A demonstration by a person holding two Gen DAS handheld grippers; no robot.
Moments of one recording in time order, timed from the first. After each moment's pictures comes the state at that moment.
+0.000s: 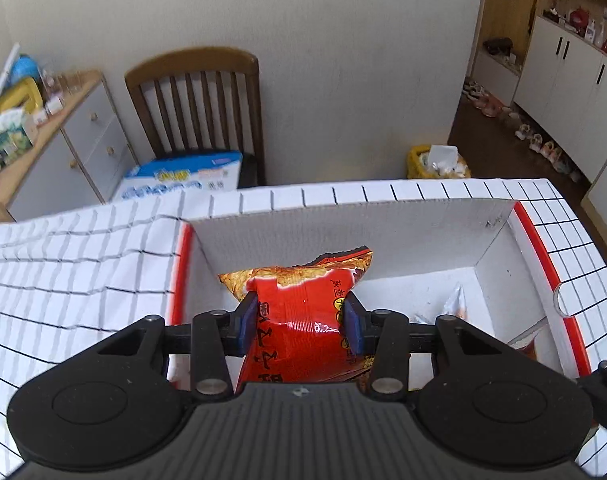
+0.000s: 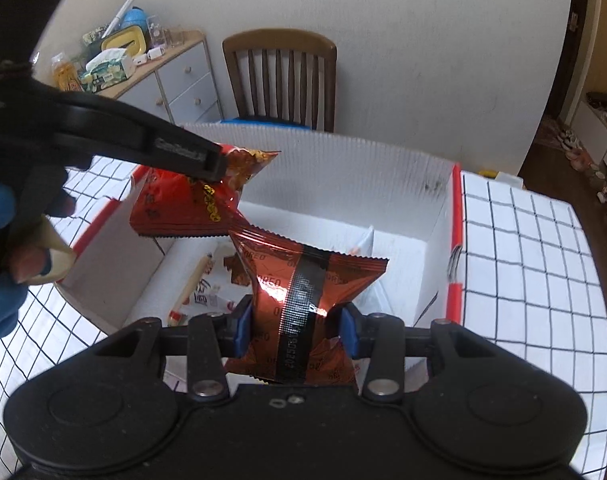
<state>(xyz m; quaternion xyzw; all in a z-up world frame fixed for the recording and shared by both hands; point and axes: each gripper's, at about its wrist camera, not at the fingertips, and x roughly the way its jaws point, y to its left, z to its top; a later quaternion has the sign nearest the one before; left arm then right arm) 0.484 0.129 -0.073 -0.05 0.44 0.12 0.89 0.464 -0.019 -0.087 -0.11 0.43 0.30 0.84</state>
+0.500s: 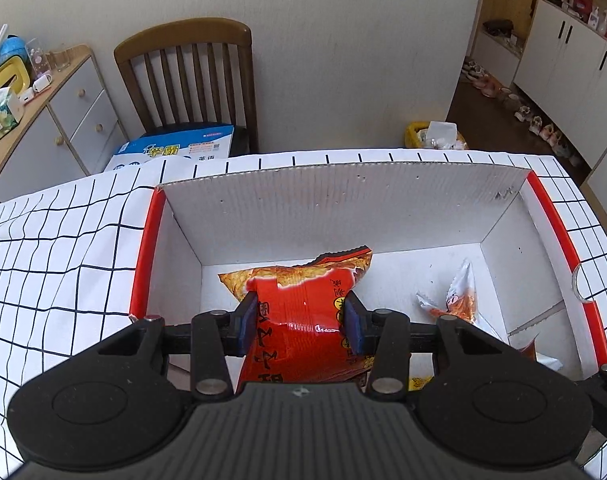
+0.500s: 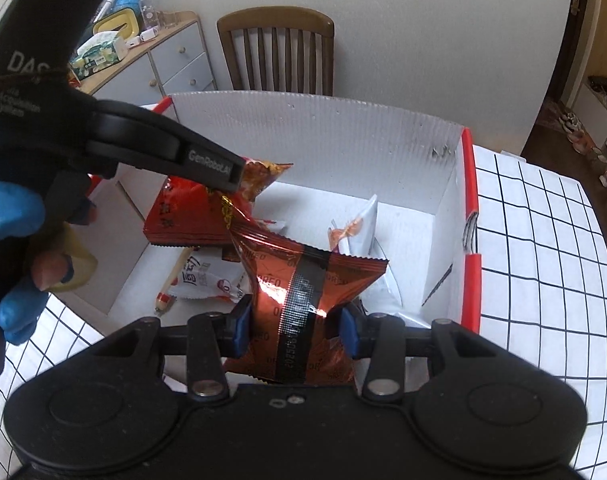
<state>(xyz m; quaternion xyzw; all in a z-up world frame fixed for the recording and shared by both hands) 0.494 0.127 -0.098 -0.05 0.47 0.12 0.87 0.468 -0.017 -0.105 -0.11 0.46 0.29 0.83</state>
